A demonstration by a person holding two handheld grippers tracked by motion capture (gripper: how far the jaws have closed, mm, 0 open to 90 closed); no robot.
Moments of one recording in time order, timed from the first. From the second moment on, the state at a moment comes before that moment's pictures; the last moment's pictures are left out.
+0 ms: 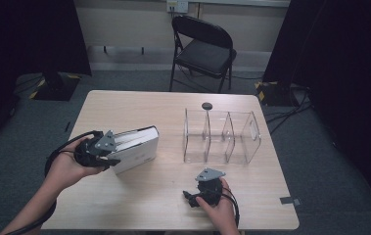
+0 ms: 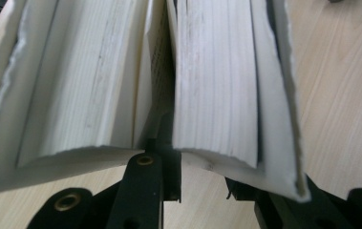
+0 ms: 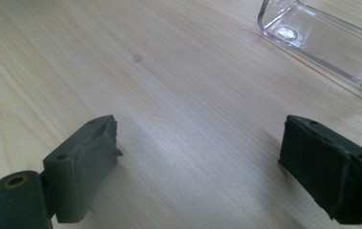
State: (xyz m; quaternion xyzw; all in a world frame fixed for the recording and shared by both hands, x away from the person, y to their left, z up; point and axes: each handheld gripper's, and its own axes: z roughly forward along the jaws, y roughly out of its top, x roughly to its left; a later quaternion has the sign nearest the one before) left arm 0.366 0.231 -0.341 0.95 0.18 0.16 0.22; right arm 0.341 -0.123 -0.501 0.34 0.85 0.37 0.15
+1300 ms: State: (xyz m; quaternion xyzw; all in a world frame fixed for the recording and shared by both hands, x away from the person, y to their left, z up) left arm 0.352 0.243 -0.340 0.94 0.18 0.13 0.25; right arm 0.344 -0.114 -0.497 0.35 0.86 0.35 0.14
